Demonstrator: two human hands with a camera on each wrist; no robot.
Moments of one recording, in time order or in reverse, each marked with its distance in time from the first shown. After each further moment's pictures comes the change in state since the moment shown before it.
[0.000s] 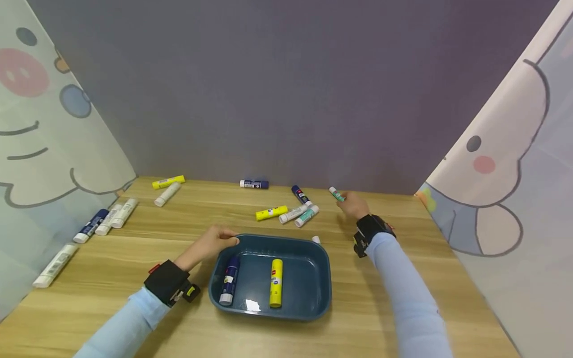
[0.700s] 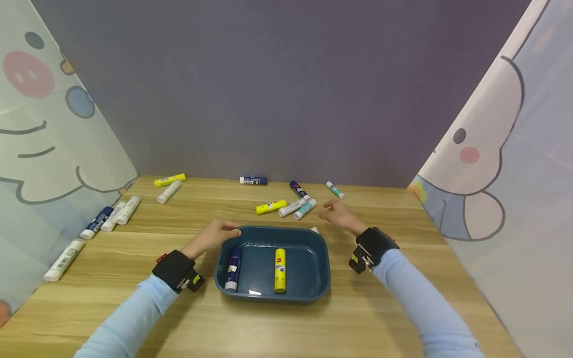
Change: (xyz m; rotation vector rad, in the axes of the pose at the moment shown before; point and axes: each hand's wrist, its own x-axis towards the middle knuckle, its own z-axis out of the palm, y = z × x) left_hand -0.003 -0.001 -0.005 0.008 -0.033 -0.053; right_hand -0.078 -0.062 0.005 0.281 -0.228 0.001
